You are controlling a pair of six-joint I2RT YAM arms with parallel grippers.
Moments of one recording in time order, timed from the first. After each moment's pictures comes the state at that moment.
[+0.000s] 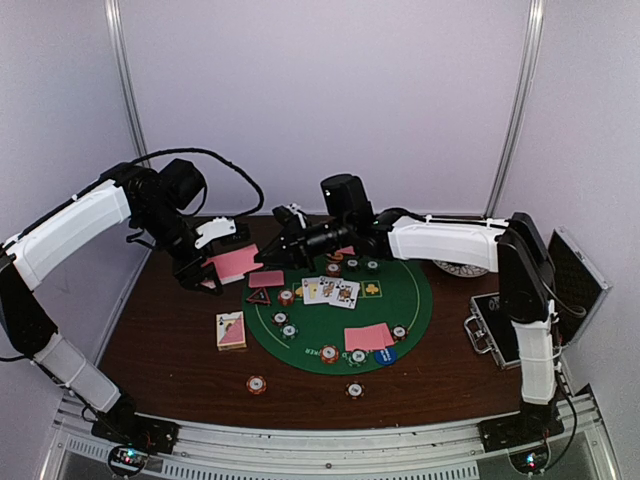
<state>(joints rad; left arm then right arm) -0.50 1.51 1.50 -1.26 0.29 0.66 0.84 2.12 1.76 0.05 -0.94 1.16</state>
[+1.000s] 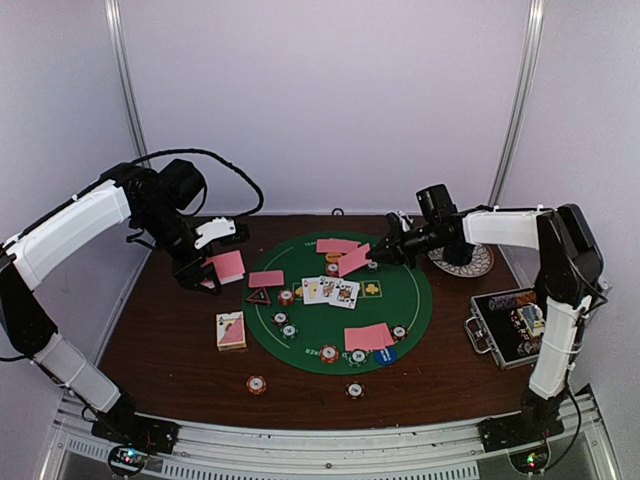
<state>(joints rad) -0.50 1.51 1.50 -1.26 0.28 0.67 0.40 1.92 1.37 -0.21 -0.84 0.80</state>
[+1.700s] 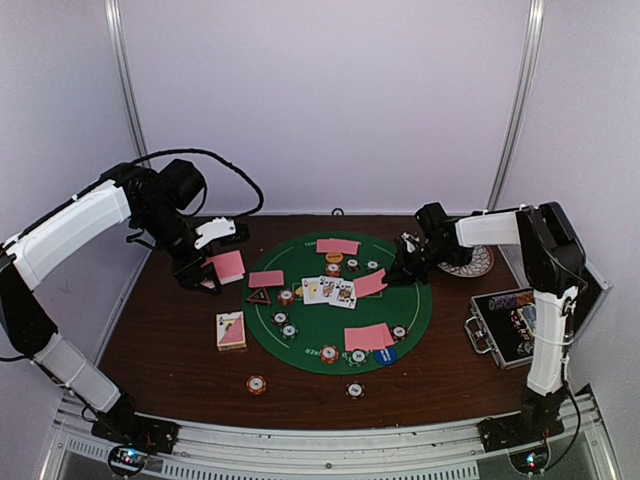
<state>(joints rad) -0.50 1.51 1.50 -1.26 0.28 0.67 0.33 2.07 1.41 -0.44 -0.65 0.54</state>
